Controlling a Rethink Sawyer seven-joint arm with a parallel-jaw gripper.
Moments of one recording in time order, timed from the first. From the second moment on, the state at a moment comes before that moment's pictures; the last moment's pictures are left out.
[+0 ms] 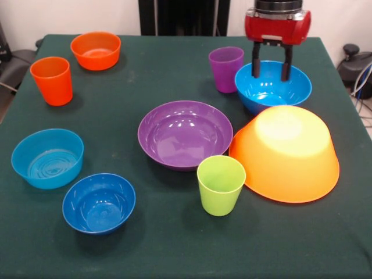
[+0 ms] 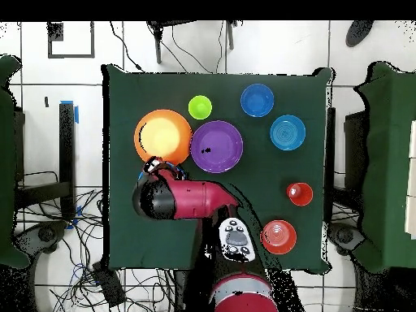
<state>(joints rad) -0.16 -0.70 0.11 1.90 -0.04 0.11 2.29</state>
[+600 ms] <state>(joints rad) -0.26 -0.70 0.14 1.90 -0.10 0.13 2.29</state>
